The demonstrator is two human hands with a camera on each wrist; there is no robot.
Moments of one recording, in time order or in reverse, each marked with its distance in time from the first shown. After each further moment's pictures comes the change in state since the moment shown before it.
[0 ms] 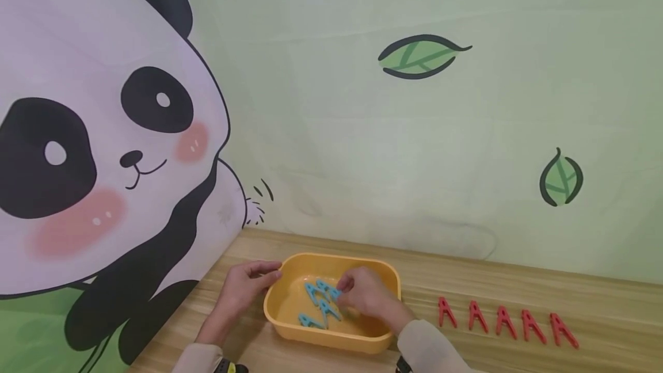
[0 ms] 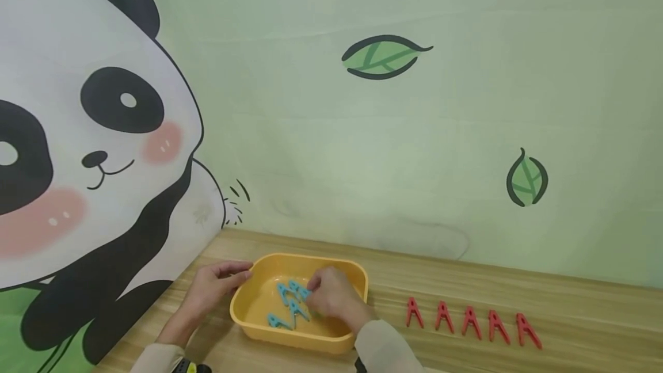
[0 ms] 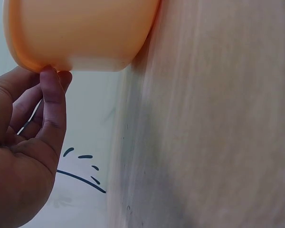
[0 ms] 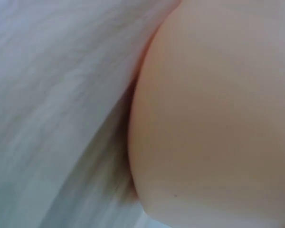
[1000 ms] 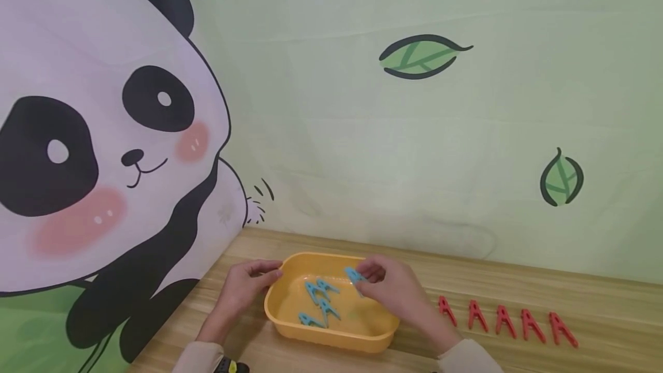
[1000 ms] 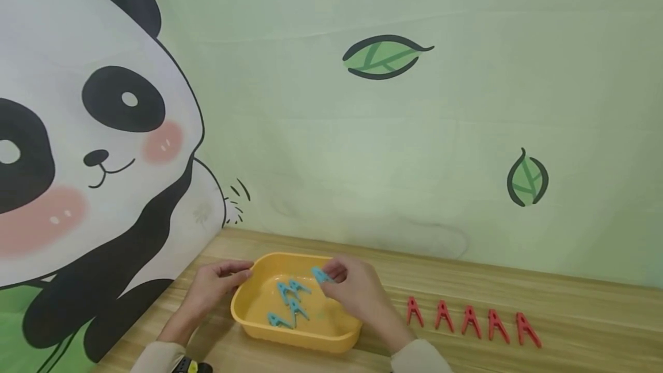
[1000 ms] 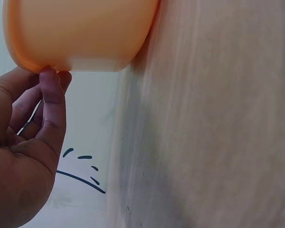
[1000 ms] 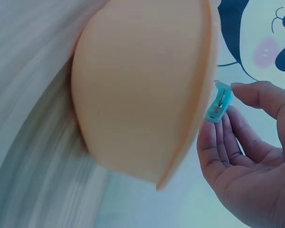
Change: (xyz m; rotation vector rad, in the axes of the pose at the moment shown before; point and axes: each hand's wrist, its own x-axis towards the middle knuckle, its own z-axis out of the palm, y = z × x) left_hand 0.001 -0.001 0.001 -0.008 -0.001 0.007; right_hand -0.047 -0.018 -0.043 0.140 0.176 -0.089
